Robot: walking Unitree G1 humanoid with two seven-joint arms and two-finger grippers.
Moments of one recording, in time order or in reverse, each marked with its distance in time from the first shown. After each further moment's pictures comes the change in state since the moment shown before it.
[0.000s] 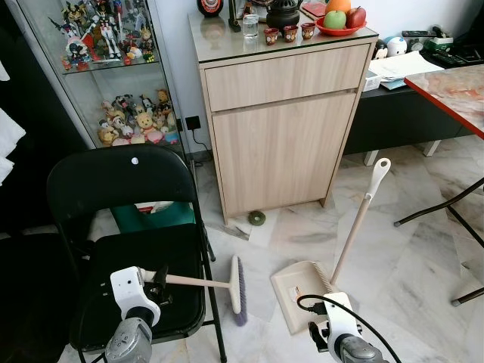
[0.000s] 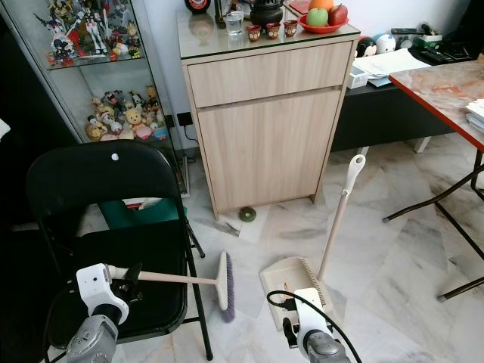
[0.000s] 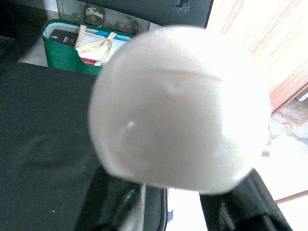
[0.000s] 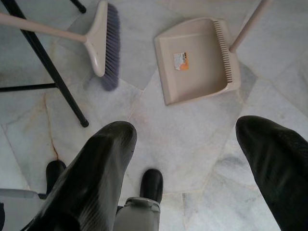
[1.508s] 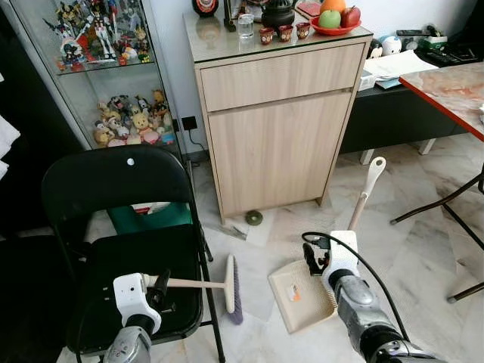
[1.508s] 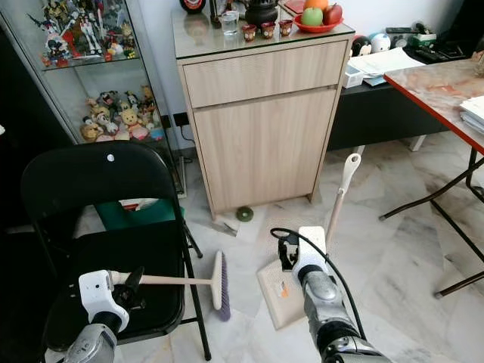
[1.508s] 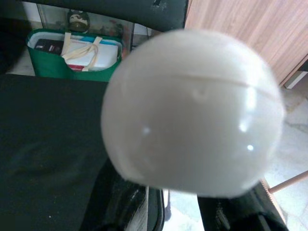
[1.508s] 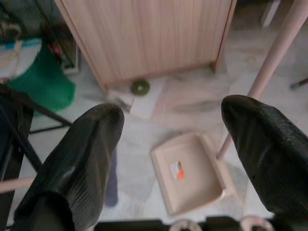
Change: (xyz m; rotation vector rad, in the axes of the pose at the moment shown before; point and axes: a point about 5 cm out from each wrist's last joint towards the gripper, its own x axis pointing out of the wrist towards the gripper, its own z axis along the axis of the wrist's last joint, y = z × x) left arm -0.012 0.000 -0.004 0.065 -0.018 -0.050; right arm -0.009 -0.008 0.121 0.105 -0.519 0.009
